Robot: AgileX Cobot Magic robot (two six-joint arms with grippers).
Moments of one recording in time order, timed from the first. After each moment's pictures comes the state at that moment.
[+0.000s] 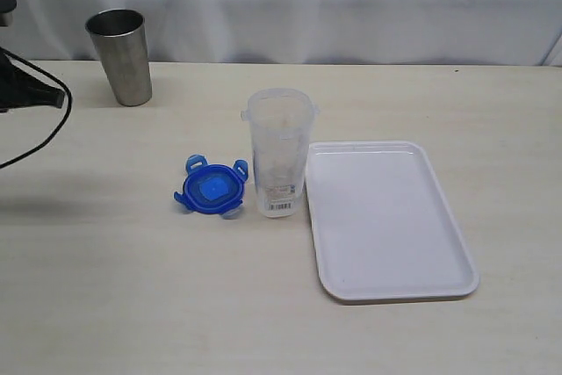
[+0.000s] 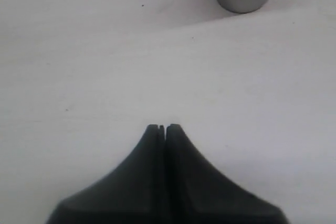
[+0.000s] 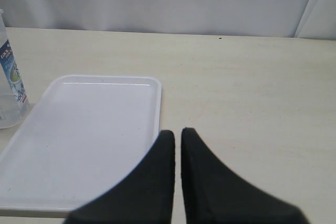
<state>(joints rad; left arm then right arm) -0.05 1.69 -1.02 0.41 0.35 -0.24 0.04 0.00 0.00 -0.03 0.35 -0.01</state>
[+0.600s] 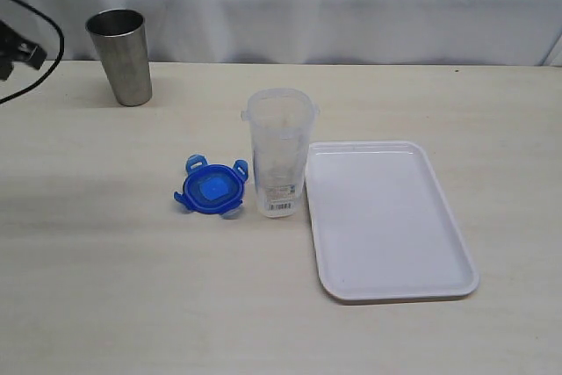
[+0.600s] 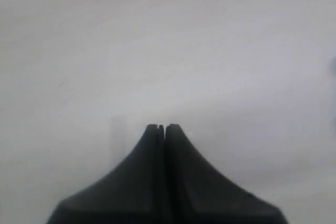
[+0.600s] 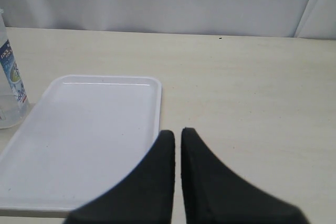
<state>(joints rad) -0.05 1.66 -1.34 0.03 0.87 0.23 0.04 0.00 0.00 -0.03 0.35 -0.01</state>
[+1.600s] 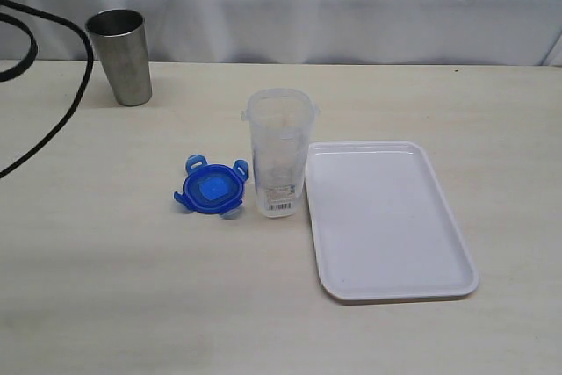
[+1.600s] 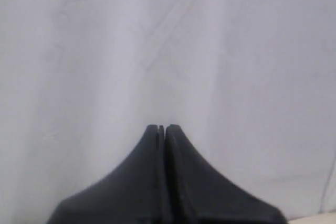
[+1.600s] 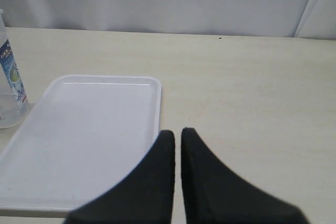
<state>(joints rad) -0.38 1.25 -0.69 -0.04 -0.68 -0.07 0.04 0.00 0.00 -0.03 0.35 -0.01</state>
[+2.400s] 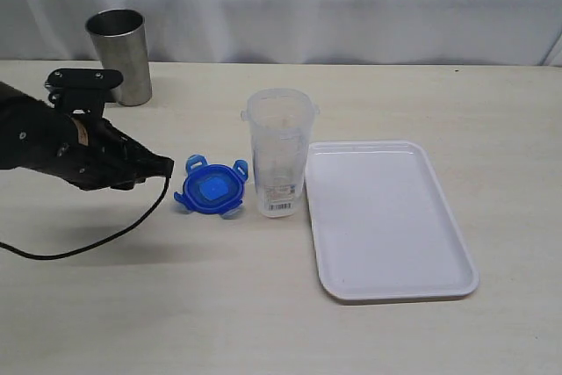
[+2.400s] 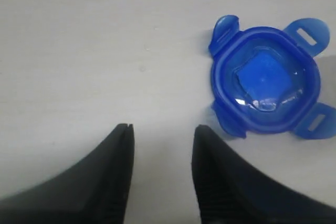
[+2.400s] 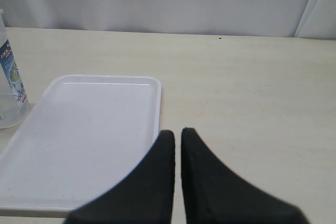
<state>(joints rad) -0.36 1.72 -0.84 0.12 0.23 -0.31 0.04 0.00 0.00 -0.03 0.35 -0.01</state>
